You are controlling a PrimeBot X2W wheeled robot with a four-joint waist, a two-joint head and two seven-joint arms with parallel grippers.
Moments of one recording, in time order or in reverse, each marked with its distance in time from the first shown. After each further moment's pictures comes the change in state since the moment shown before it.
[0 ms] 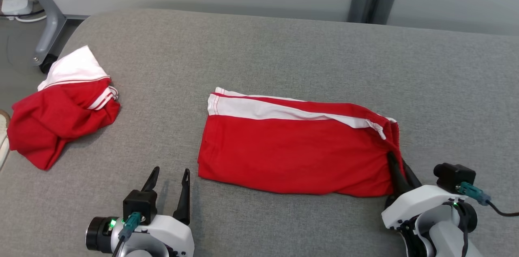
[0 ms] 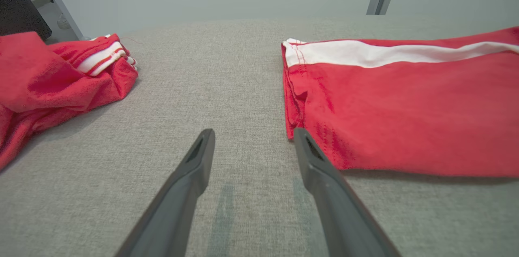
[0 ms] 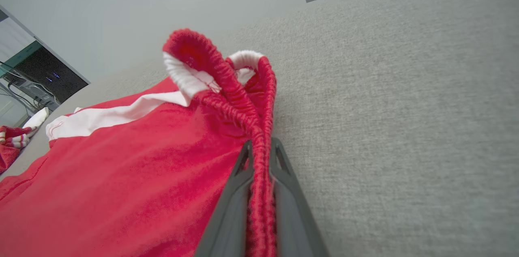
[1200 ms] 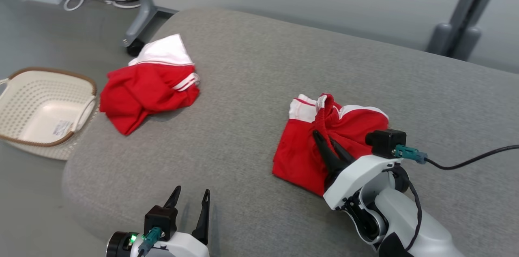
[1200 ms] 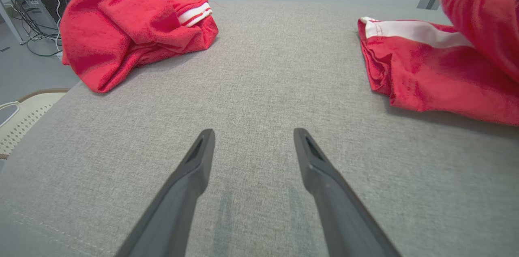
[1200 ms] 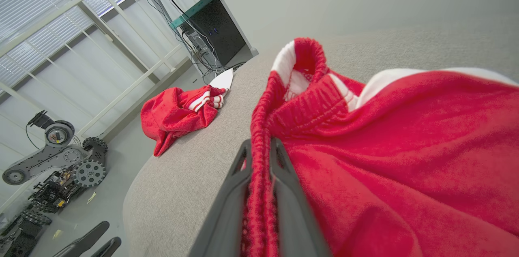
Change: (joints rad) left arm 0.041 -0.001 -0.116 0.027 -0.064 0.014 0.000; right arm -0.192 -0.004 0.471 -0.028 0.348 0.000 0.051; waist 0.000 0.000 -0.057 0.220
